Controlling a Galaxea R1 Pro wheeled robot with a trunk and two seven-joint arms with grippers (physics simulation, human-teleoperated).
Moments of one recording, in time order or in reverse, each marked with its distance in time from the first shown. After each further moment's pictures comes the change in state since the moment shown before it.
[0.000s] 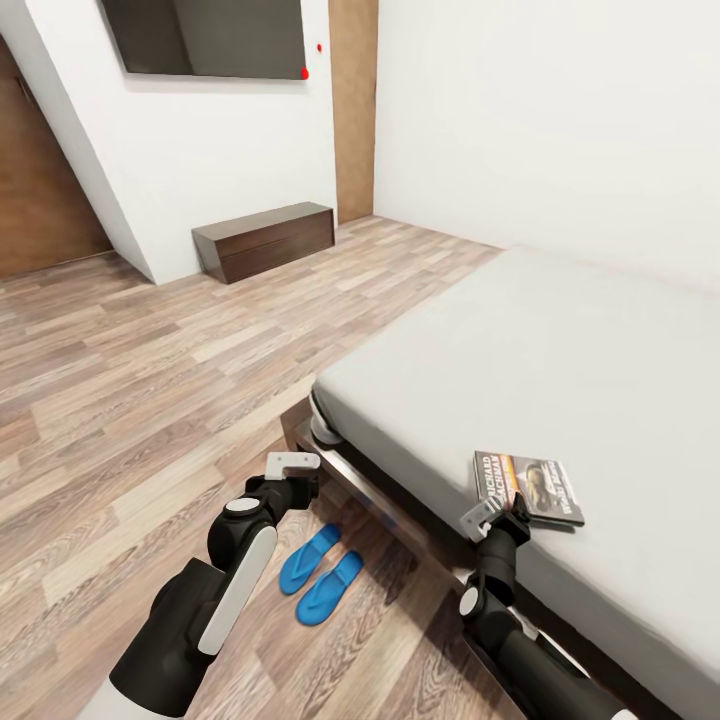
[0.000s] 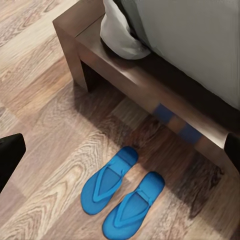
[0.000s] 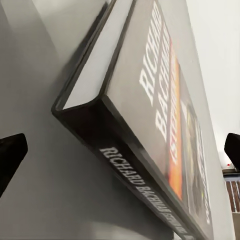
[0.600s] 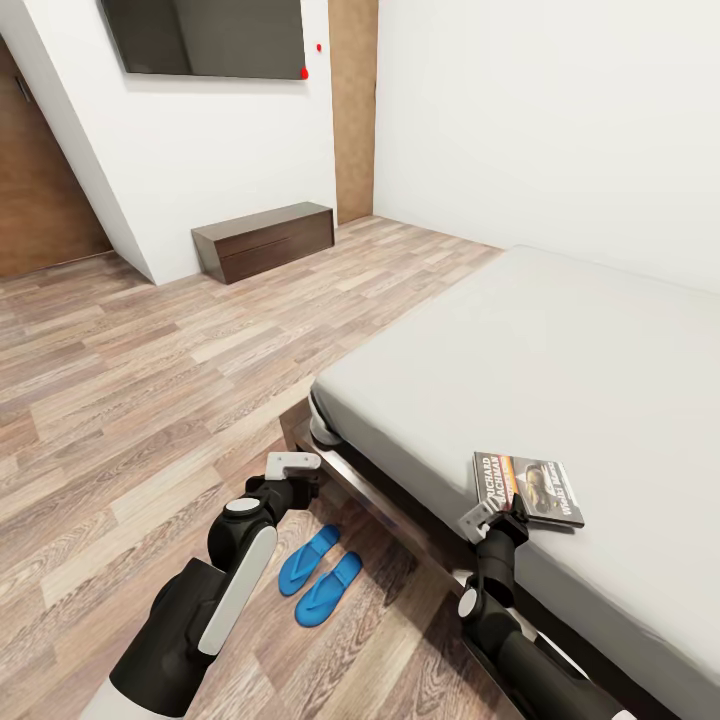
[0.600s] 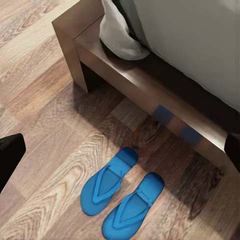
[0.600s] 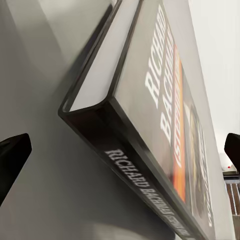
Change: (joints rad) left arm 0.000 0.000 -0.001 0.000 -0.002 0.000 0.000; right arm 0.000 -0.001 0.013 0.000 -0.003 0.004 0.000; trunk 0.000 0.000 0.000
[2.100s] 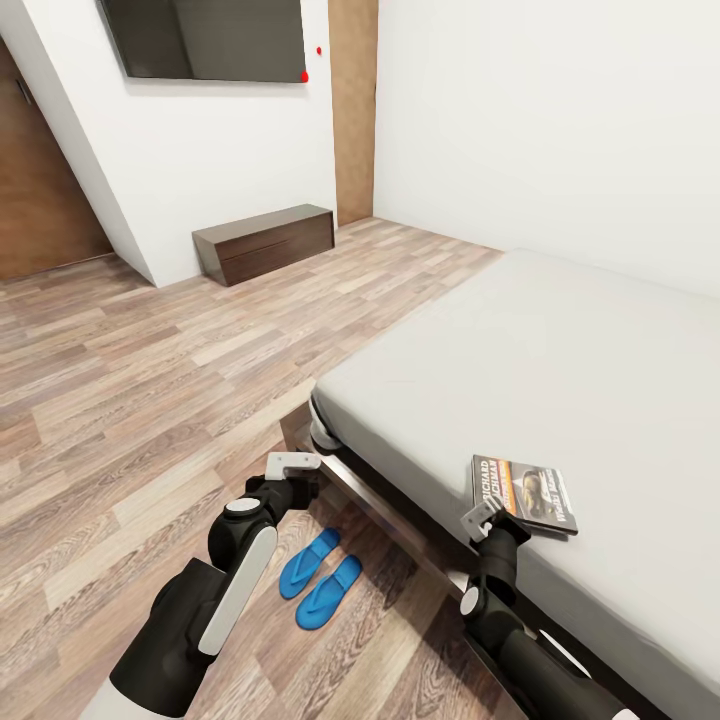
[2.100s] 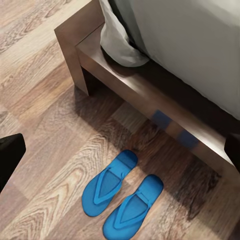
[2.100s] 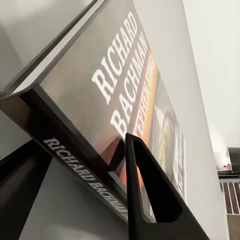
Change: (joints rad) left arm 0.000 0.000 -0.001 0.000 -0.002 0.000 0.000; right arm -0.001 -0.002 -0.014 0.000 0.013 0.000 0.006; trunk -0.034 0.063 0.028
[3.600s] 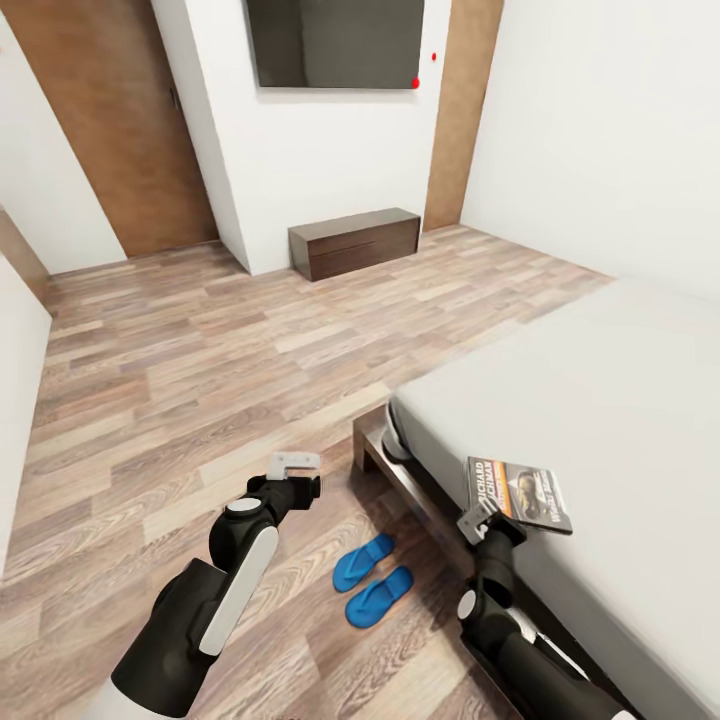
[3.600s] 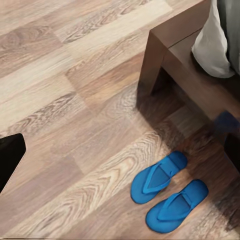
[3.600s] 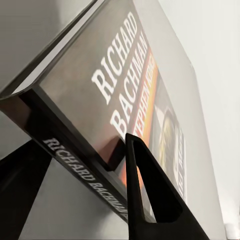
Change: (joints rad) left arm 0.000 -0.004 -0.001 0.000 0.004 0.000 0.000; right arm 0.000 0.000 0.024 0.001 -0.010 -0.004 -0.001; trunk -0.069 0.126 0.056
